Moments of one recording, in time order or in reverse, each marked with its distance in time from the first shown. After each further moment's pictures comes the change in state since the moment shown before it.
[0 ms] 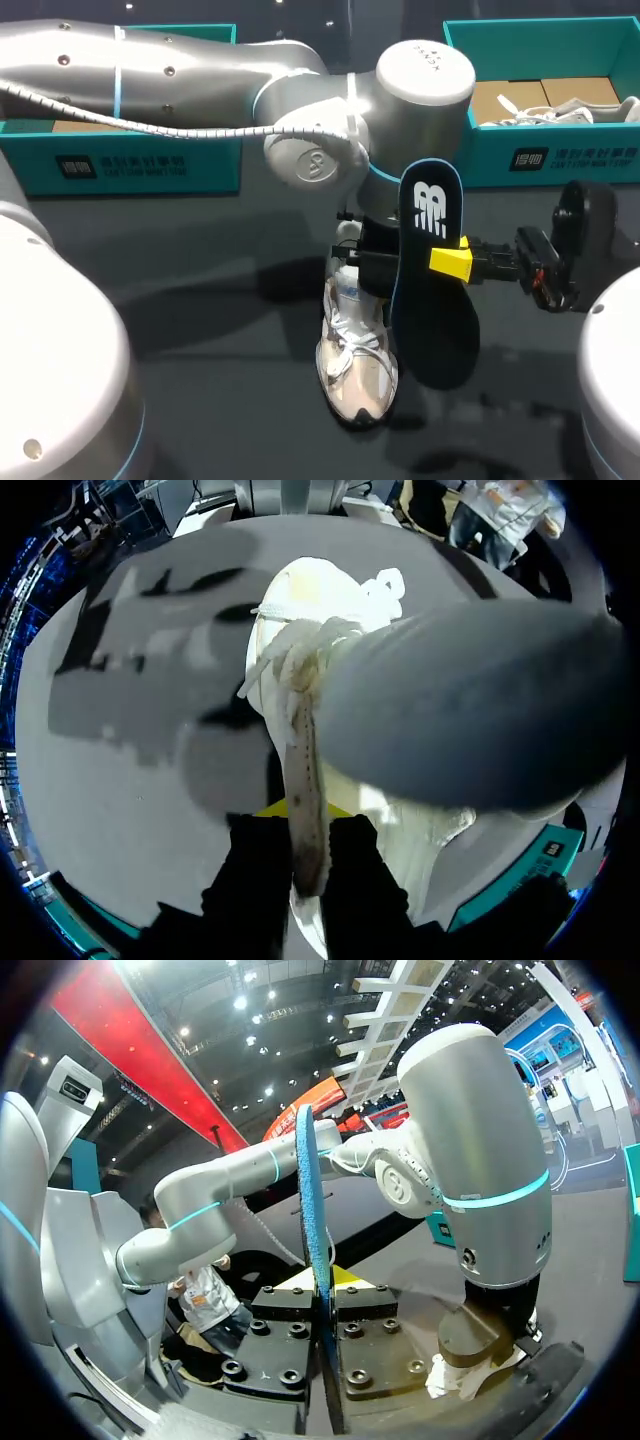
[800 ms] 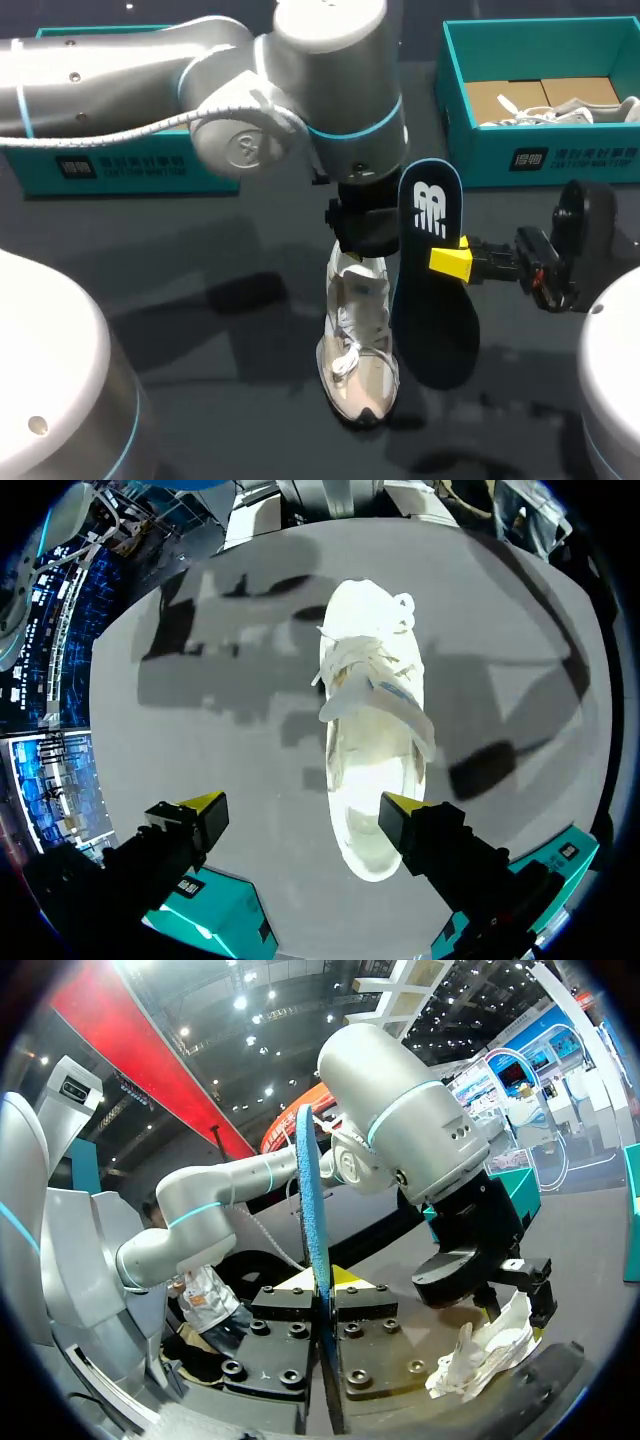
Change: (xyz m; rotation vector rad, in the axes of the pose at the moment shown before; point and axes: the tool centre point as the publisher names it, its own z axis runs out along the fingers) left arm -0.011 0.011 -0.096 -0.127 -0.337 -0.028; right arm 0.000 0.000 0.000 0.000 0.000 0.000
